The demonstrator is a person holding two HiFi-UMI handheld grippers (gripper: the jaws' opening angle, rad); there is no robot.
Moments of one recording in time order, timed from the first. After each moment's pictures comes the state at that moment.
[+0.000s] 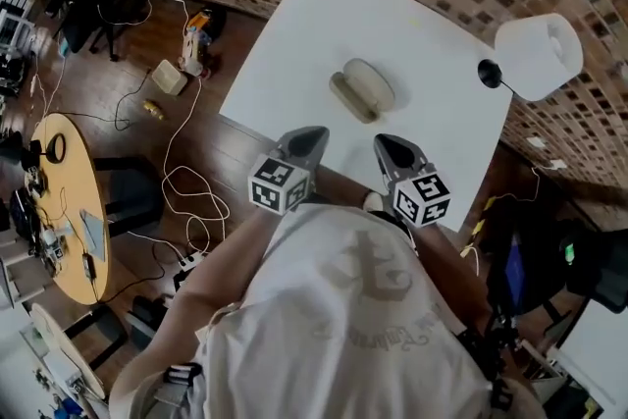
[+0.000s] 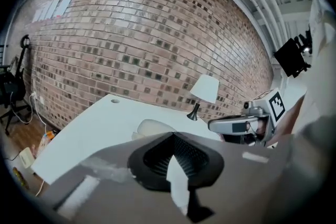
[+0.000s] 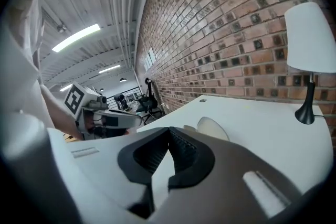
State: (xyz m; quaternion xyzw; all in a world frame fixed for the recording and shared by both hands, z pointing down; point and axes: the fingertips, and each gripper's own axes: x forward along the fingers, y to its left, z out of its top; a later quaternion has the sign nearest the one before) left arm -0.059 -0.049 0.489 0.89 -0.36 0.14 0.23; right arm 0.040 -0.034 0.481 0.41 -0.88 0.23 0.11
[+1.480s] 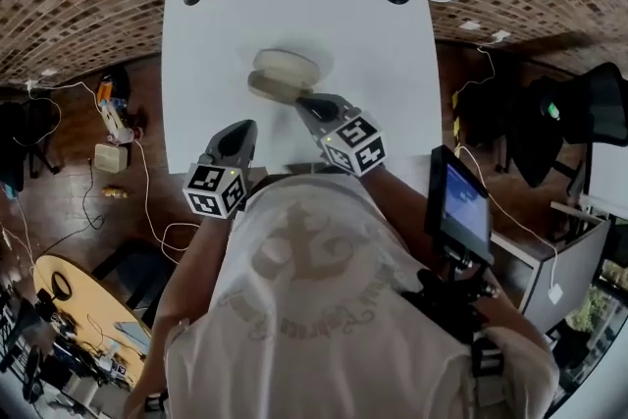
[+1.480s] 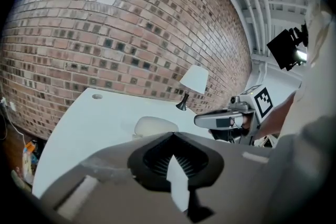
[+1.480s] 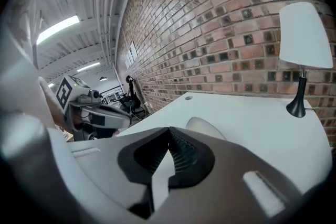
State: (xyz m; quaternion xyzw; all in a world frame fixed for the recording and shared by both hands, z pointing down) left arm -0.075 -0.094 0.507 0.92 -0.23 0.19 0.23; right arm 0.015 -0.088 0.506 0.49 -0.83 0.25 0.12
